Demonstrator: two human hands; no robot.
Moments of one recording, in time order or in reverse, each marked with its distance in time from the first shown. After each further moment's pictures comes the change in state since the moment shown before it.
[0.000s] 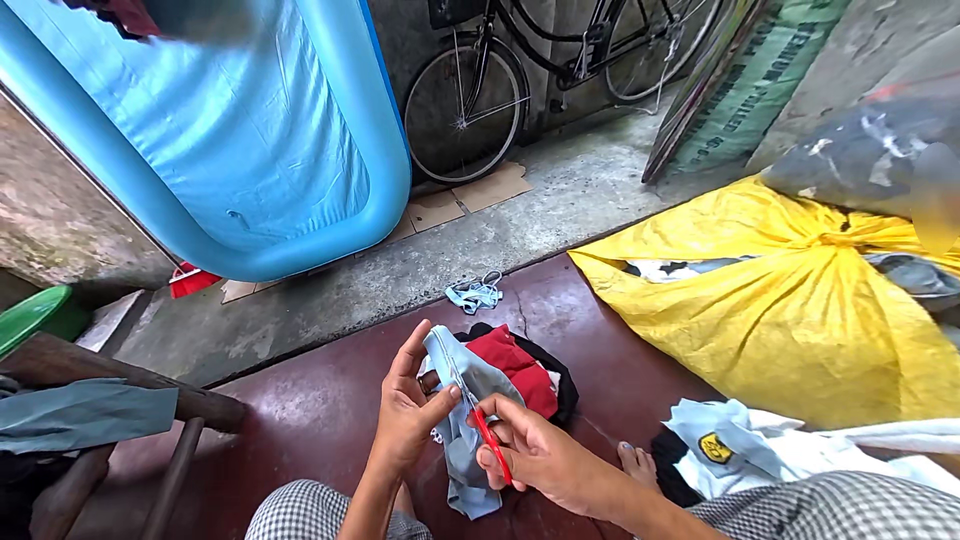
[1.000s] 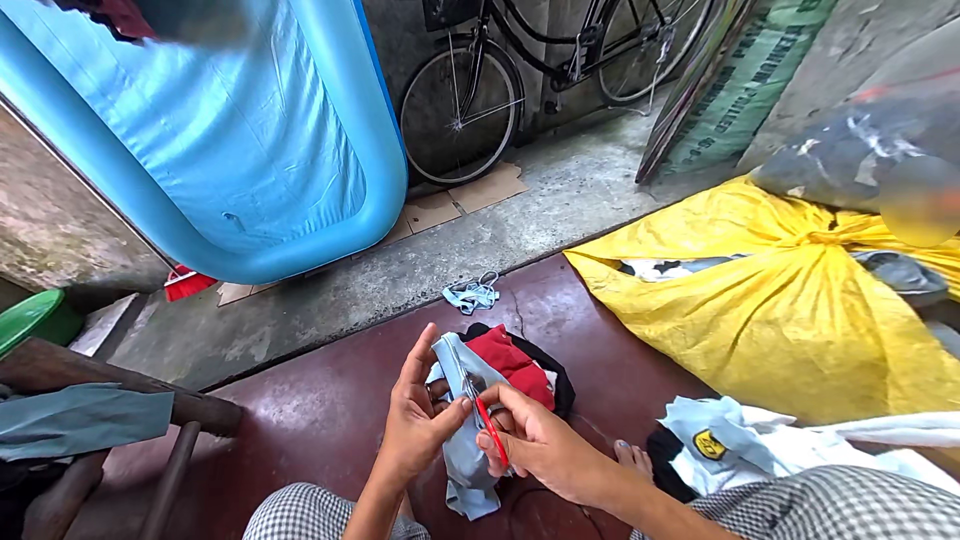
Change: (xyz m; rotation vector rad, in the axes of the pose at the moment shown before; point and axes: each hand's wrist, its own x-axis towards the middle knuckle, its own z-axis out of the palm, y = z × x) left_hand -0.005 -0.003 0.009 0.085 -0.090 -0.011; right_hand 0.001 -0.004 -0.003 -0.054 0.121 -0.007
